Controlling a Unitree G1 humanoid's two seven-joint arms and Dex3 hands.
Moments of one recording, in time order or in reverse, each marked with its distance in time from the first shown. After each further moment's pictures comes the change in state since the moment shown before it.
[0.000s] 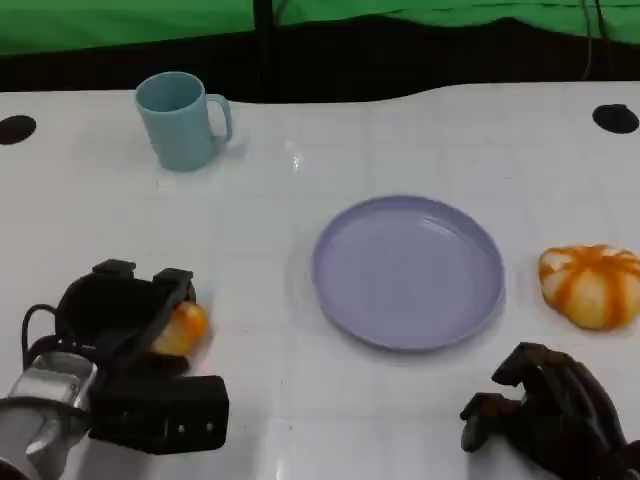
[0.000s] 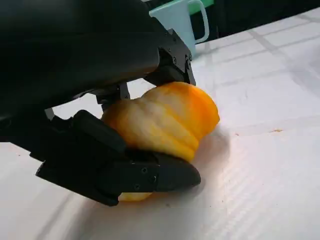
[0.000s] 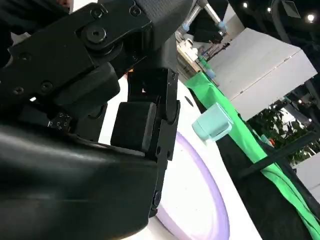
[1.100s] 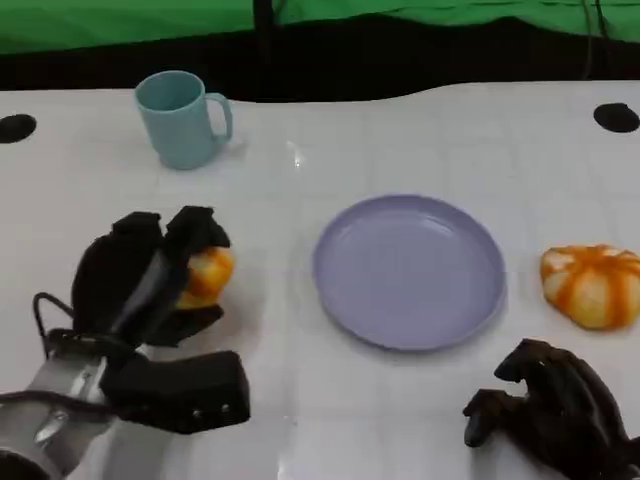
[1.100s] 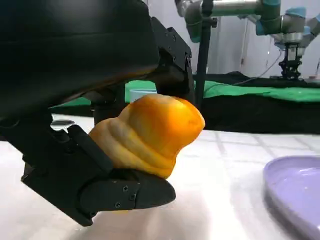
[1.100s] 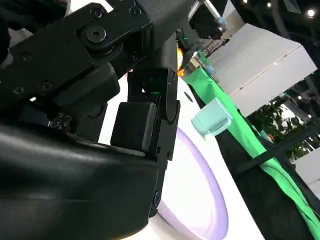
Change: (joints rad) left arm -0.008 -0.058 0.077 -0.052 -0.130 -0.198 0.278; right arm -0.022 -0.008 -0.007 0.041 -0.002 -0.015 -0.004
